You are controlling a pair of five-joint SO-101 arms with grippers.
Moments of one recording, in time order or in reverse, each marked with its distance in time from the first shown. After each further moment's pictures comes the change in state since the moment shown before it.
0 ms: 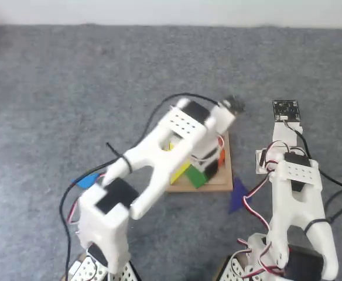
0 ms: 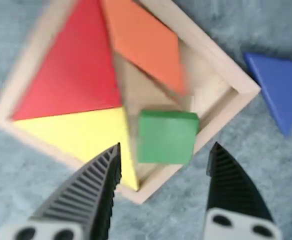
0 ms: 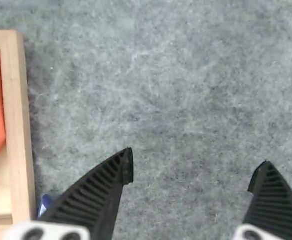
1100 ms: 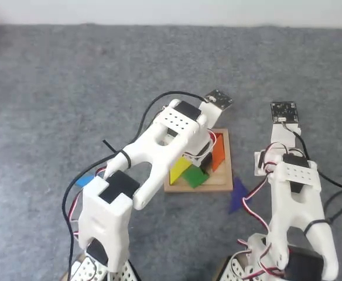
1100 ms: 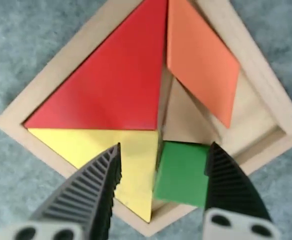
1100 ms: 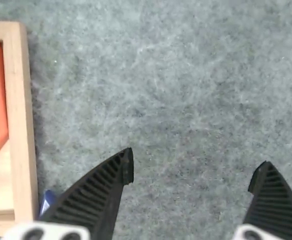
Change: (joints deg) left arm -2.8 7.2 2.5 -8.4 5.5; right arm -0.5 -0.4 1.1 0.0 0.0
